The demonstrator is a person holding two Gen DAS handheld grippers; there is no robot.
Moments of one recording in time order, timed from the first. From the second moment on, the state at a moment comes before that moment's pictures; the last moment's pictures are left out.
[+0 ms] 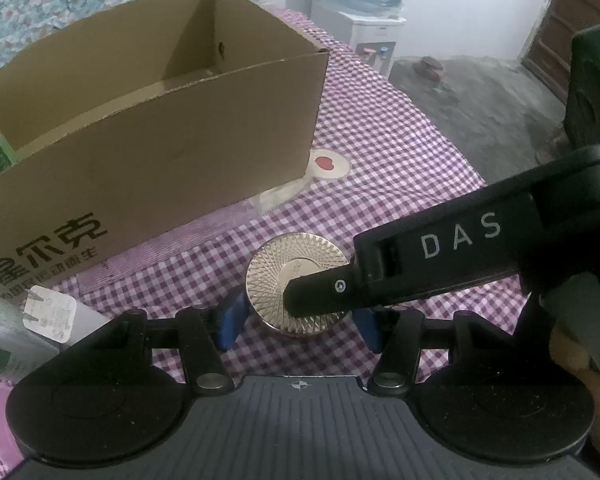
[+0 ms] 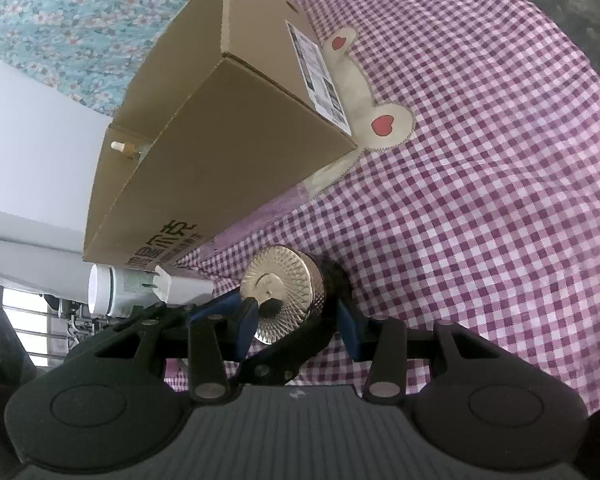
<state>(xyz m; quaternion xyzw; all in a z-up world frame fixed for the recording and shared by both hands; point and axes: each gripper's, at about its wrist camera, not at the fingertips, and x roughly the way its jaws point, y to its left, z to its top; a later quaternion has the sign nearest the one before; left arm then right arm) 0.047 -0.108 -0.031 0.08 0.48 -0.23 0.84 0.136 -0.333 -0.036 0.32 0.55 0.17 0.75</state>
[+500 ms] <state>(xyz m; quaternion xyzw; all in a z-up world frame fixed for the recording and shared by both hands) 0.055 -0.107 -0.028 0.08 0.48 -0.23 0.84 0.136 -0.331 -0.035 0.32 0.55 0.17 0.75</state>
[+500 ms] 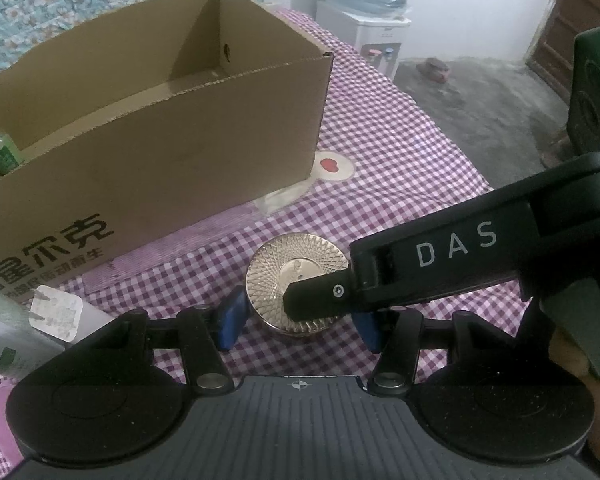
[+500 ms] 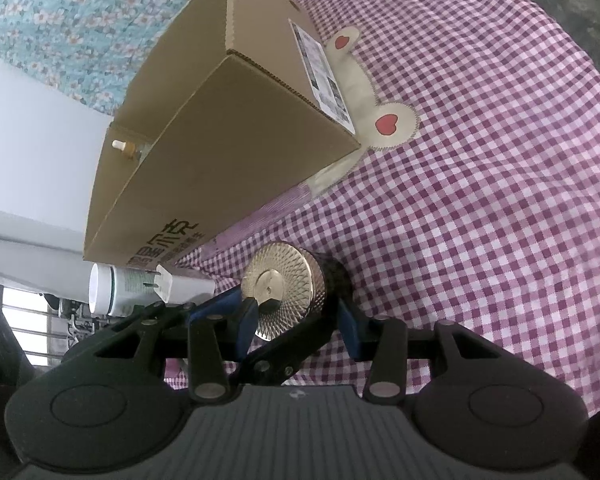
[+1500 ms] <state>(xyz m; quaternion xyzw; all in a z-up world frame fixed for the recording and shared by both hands) 0.033 -0.093 0.037 0.08 0.42 -0.20 0.88 0.119 -0.316 0.030 0.31 0.51 0.20 0.78</state>
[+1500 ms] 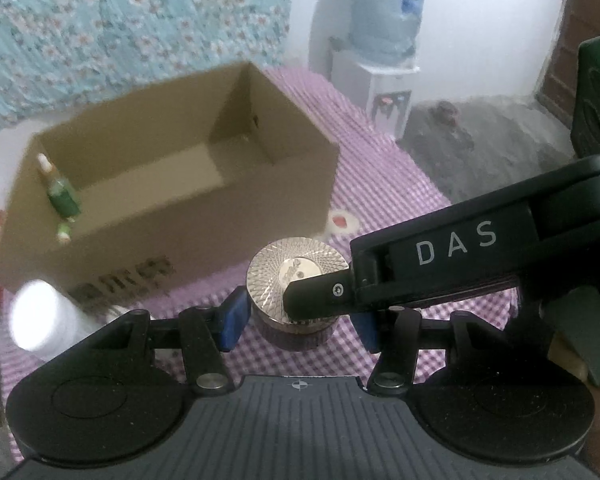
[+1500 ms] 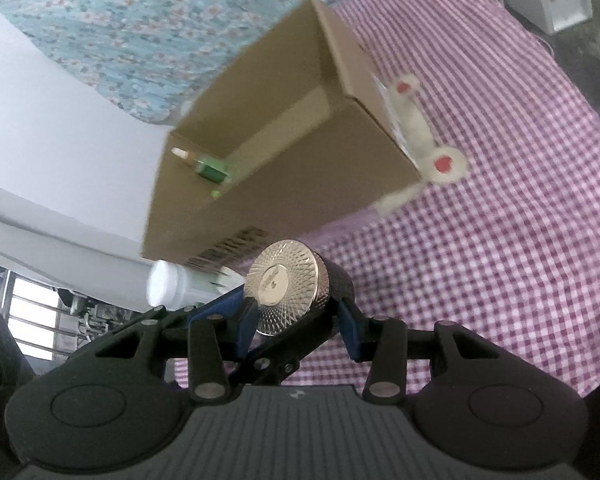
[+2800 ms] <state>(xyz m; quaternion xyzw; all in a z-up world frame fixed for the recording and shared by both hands) 0.212 -0.016 0.086 0.02 0.46 -0.08 0.88 0.340 -0.257 0.078 0.30 0.50 0.29 0.76</state>
